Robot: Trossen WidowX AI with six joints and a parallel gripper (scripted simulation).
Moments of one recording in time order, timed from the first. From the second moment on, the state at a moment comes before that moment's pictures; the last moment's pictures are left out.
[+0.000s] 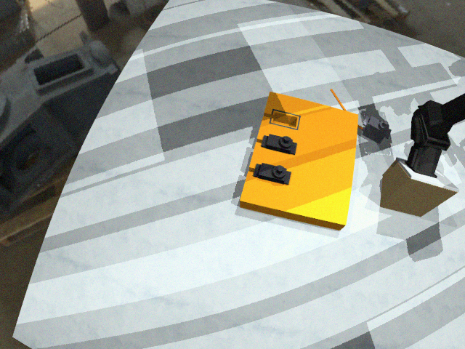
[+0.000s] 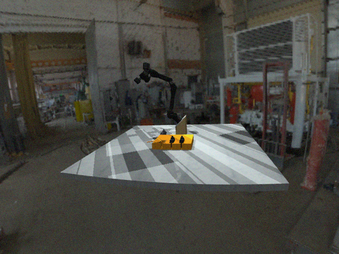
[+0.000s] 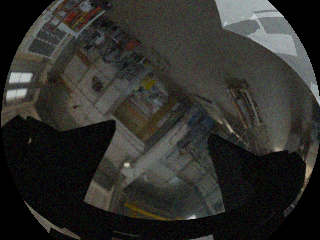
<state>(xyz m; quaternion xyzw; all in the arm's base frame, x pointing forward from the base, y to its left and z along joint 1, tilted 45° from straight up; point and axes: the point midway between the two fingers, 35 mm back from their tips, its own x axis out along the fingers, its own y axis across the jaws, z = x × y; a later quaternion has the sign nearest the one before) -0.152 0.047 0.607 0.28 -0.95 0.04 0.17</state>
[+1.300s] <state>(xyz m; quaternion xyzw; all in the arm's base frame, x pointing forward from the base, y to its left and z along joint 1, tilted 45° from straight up) -0.104 -0.073 0.574 0.39 -0.84 -0.24 0.27</state>
